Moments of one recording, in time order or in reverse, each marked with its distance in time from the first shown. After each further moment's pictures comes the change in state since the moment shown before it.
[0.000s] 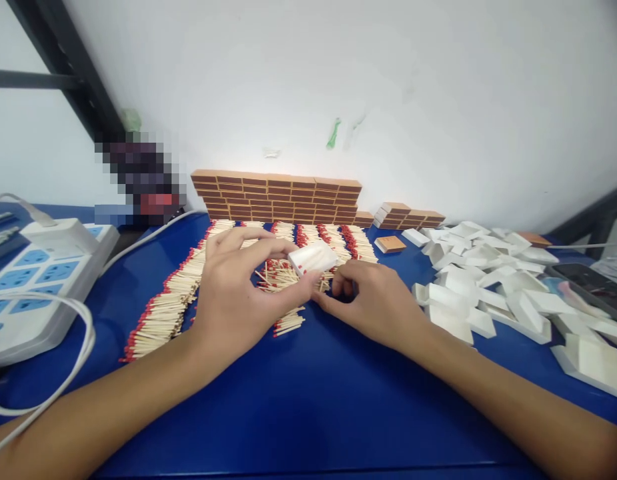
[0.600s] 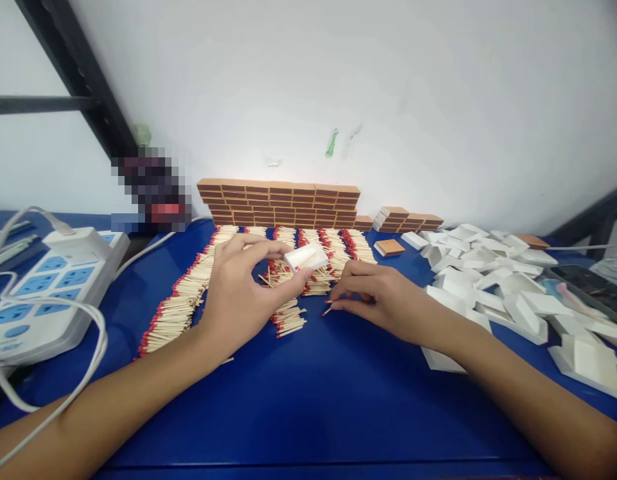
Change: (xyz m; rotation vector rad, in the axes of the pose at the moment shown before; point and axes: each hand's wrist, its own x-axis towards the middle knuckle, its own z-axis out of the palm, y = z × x) left_hand 0.003 -0.009 0.001 -0.073 -0.081 -0.124; right_hand 0.006 0.030 -0.028 0.139 -0.241 -0.427
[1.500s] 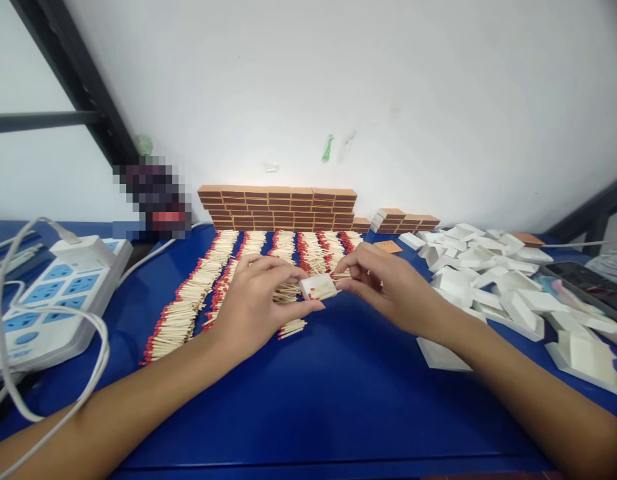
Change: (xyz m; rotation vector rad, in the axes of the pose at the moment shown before) left_hand -0.008 -0.006 0.005 -0.030 -0.247 0.181; right_hand 0.000 -0.006 -0.004 -0.035 0.153 0.065
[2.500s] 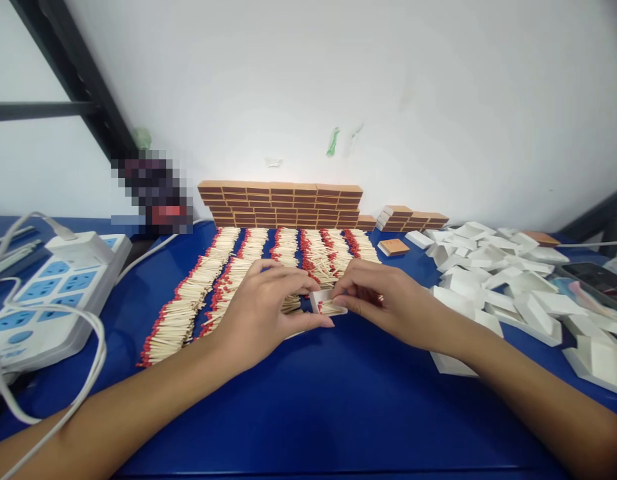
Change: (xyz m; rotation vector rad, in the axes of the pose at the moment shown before) left_hand -0.002 0.001 0.003 -0.091 -0.073 0.073; right_hand 0.000 -0.007 0.004 0.152 -0.095 0.031
